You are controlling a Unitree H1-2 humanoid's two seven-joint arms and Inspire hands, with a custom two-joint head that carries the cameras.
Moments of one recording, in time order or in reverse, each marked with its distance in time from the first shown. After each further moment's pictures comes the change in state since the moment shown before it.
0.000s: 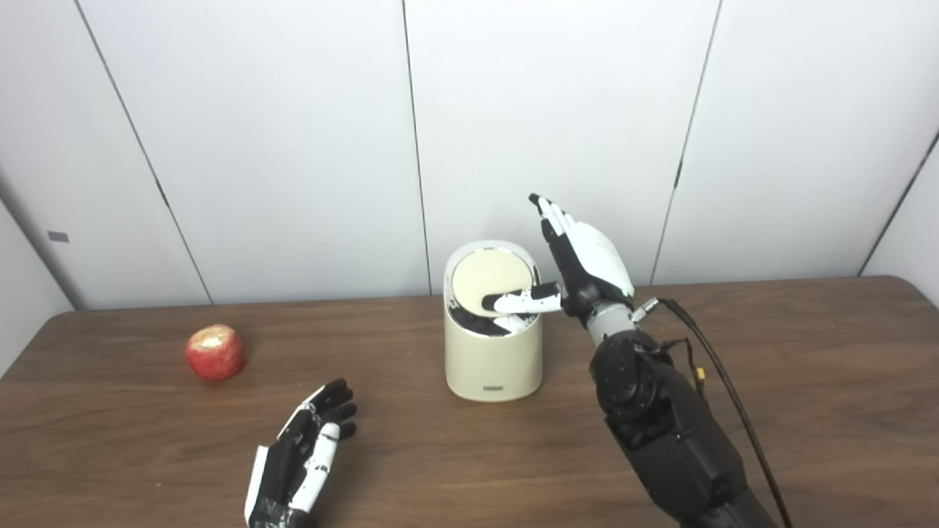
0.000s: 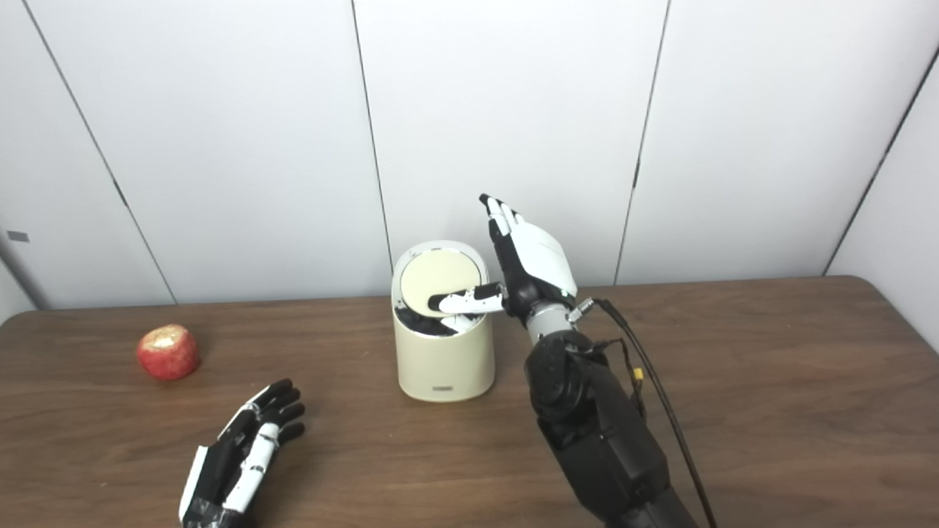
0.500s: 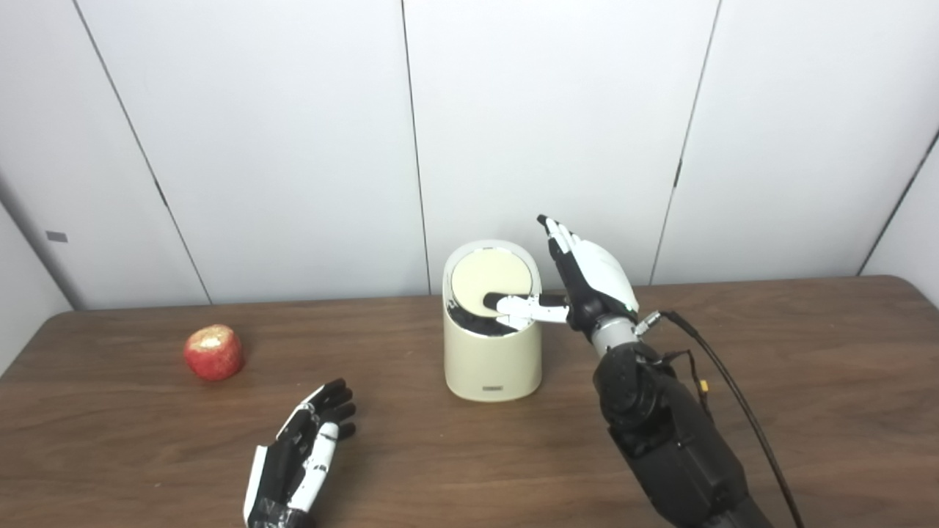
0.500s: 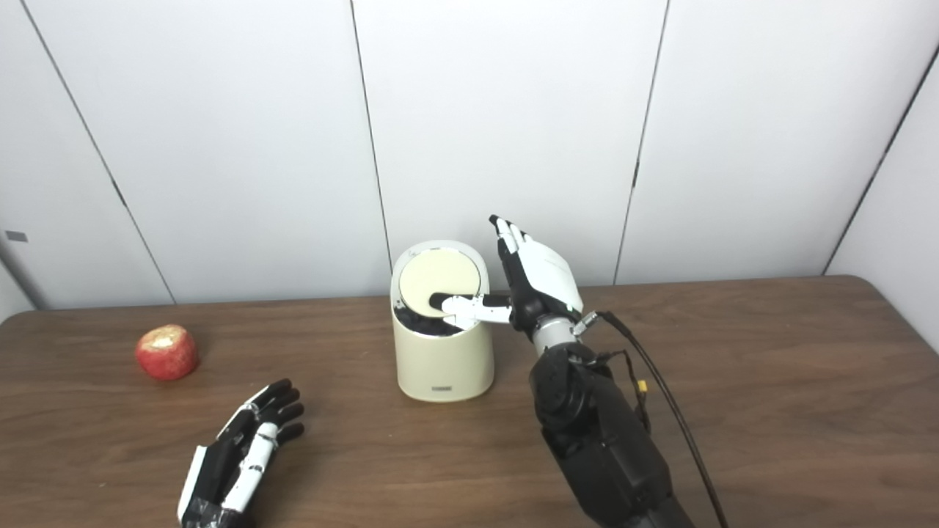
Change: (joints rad) left arm -0.001 0.000 0.001 0.000 0.004 -0.001 0.003; right arm 0.021 -0.004 -0.003 0.040 -0.001 -0.002 0.002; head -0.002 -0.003
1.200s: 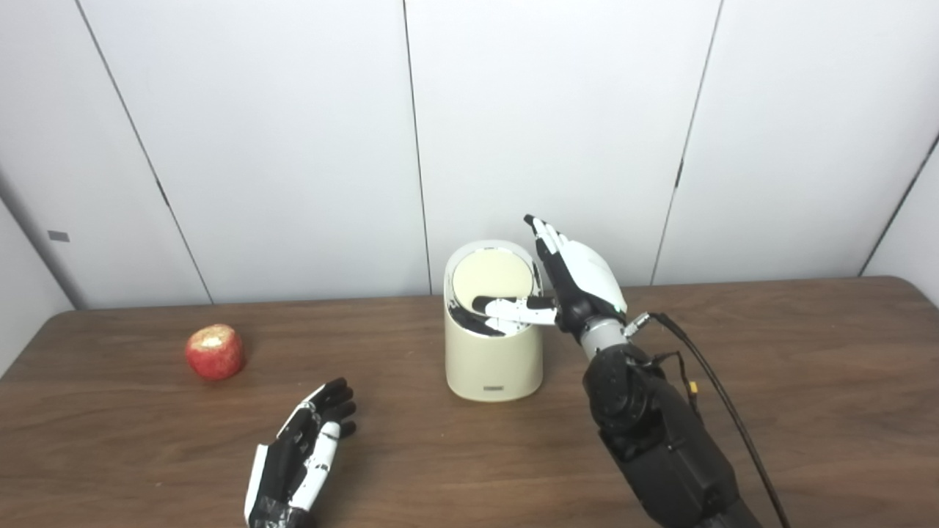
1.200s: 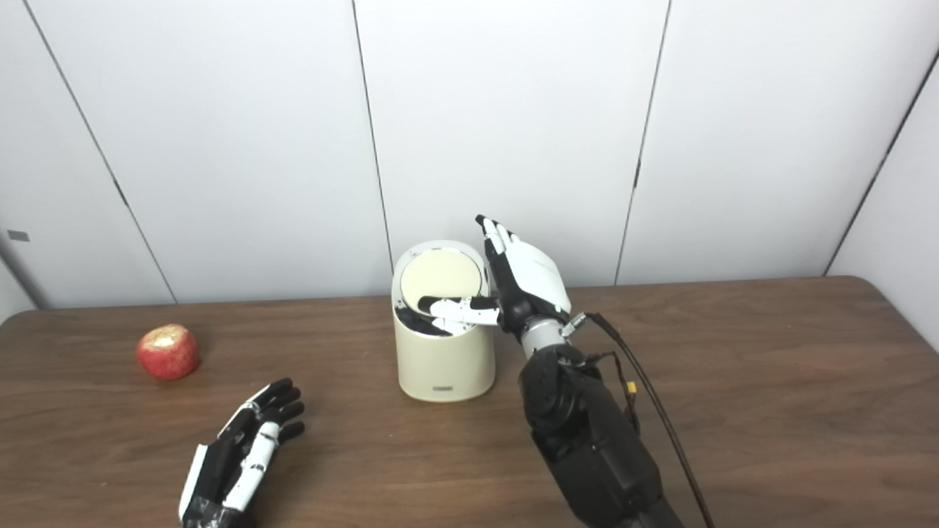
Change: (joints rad) left arm -0.003 0.000 0.001 0.004 -0.006 -0.002 -0.004; right arm 0.000 0.015 0.009 -0.008 0.000 -0.007 -0.001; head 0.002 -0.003
